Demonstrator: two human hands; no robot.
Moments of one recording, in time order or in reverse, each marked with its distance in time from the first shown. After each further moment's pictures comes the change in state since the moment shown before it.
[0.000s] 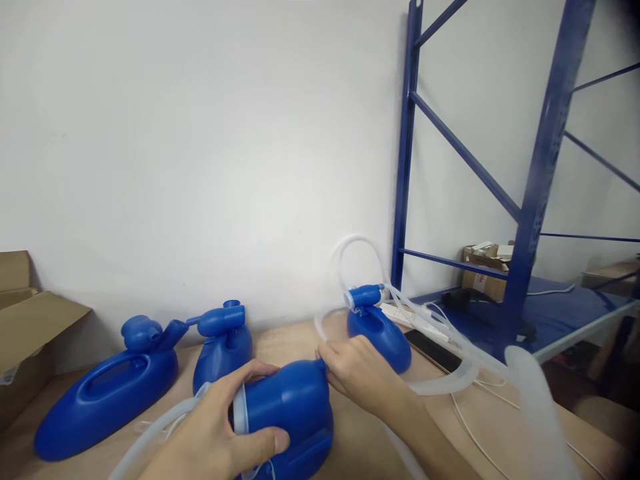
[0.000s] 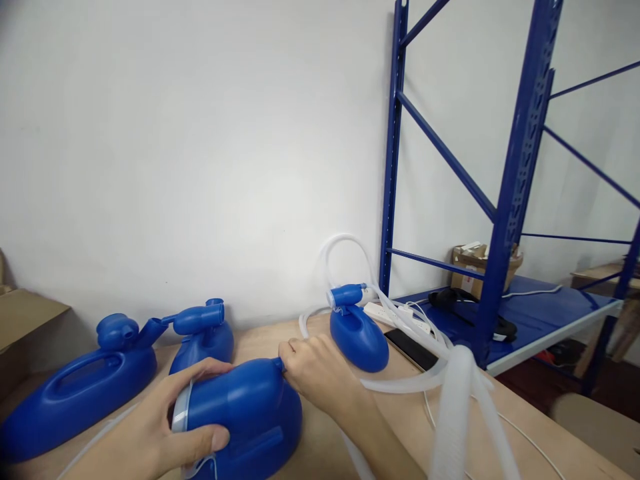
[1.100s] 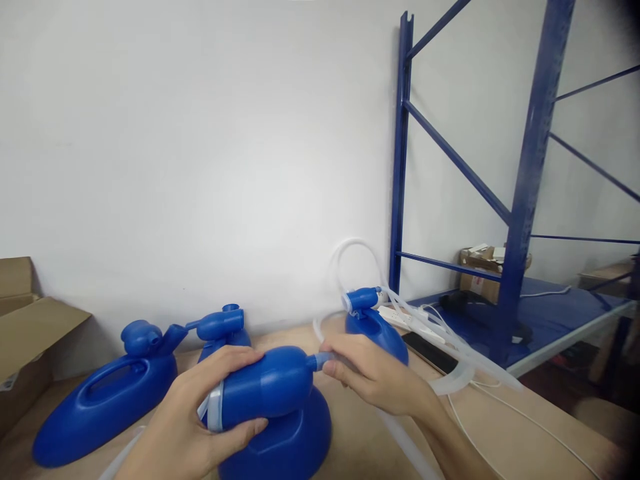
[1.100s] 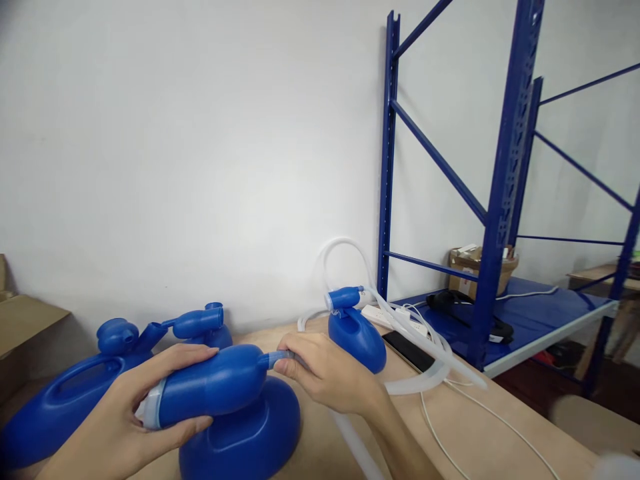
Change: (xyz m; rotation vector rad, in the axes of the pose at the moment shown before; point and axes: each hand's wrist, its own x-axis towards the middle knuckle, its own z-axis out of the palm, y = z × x) left_hand 0.007 0.000 -0.030 0.492 0.245 0.661; right_hand -0.020 0.021 -0.030 0.824 0.101 -0.049
